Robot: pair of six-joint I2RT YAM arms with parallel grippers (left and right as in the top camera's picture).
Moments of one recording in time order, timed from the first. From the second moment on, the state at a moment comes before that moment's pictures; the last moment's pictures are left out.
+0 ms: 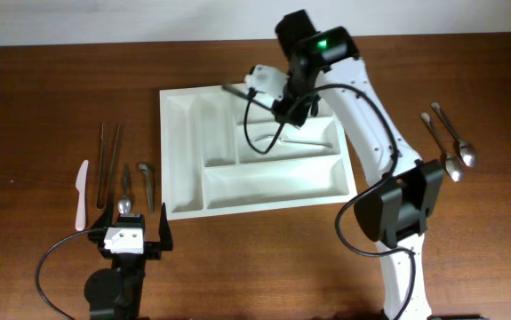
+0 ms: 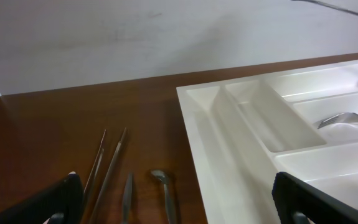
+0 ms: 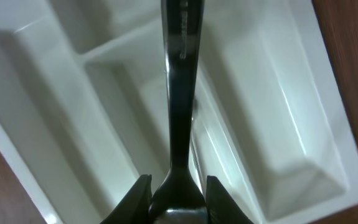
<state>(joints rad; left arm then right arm) 0.06 0.06 0.03 -0.09 0.07 0.11 0.39 2.28 2.37 -1.43 -0.18 -0.82</state>
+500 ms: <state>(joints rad) 0.06 0.06 0.03 -0.09 0.07 0.11 0.35 2.29 2.12 -1.32 -0.16 -0.93</state>
